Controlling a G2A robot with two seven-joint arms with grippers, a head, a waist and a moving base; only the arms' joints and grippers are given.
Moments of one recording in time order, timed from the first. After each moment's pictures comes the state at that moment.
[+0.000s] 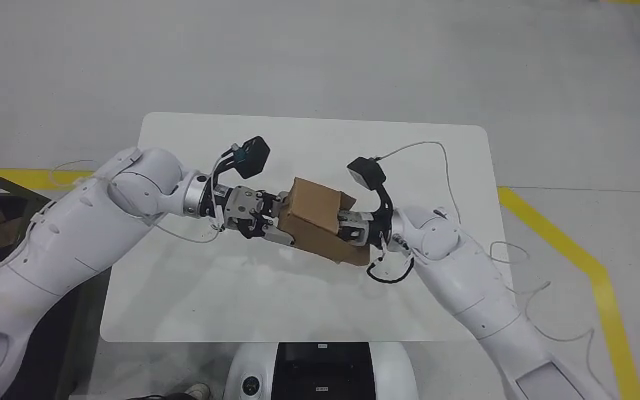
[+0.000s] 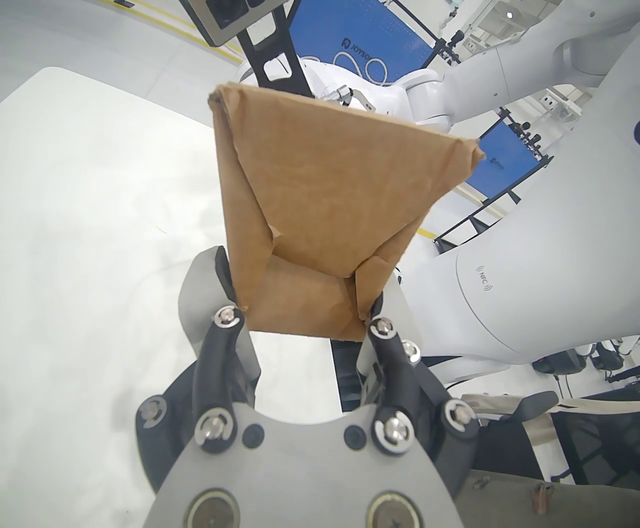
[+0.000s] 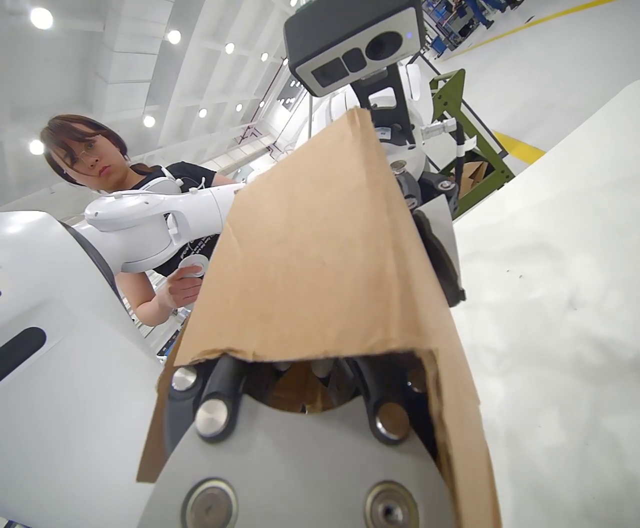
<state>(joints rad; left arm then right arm) 0.64 -0.60 -0.60 -1.61 -0.22 -1.00 -0.82 -0.98 -1.31 0.87 -1.38 0.34 -0.83 0.93</state>
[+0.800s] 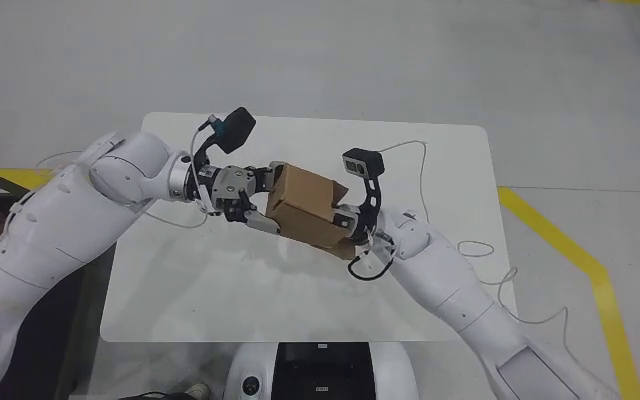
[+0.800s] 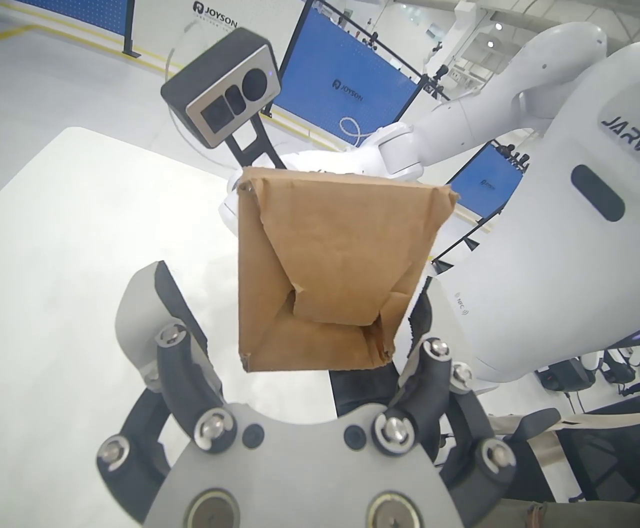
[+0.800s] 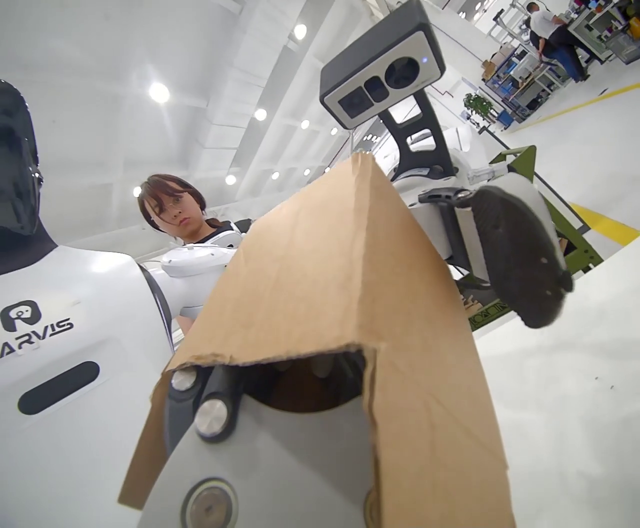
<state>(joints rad) 0.59 -0.57 -0.63 -1.62 -0.37 -1.01 -0.81 -0.90 -1.38 0.73 -1.25 0.60 -1.01 0.81</state>
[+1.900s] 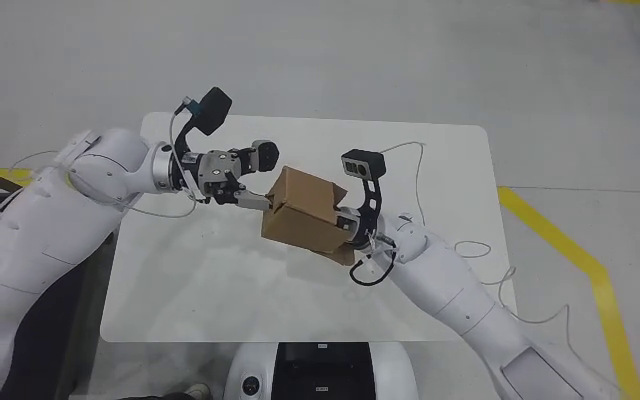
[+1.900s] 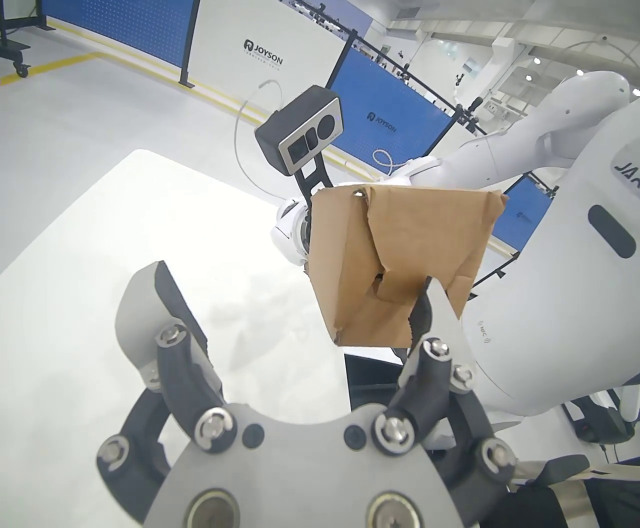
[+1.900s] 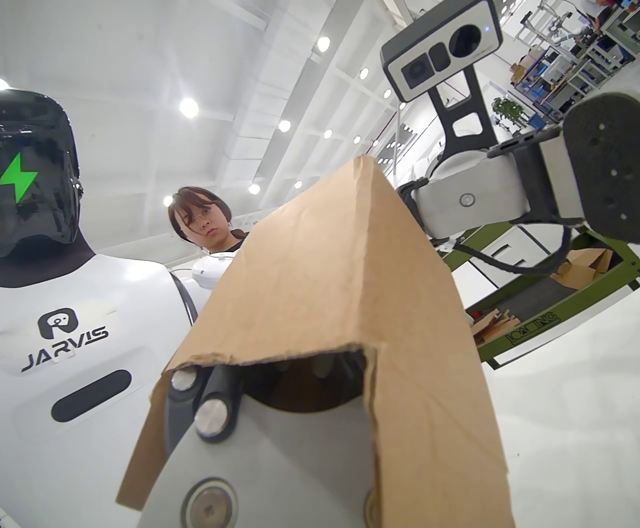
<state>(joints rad) 0.70 -0.57 -0.80 -1.62 -0.26 -0.94 -0.75 -0.89 -1.36 0.68 -1.31 0.70 -1.00 0.82</state>
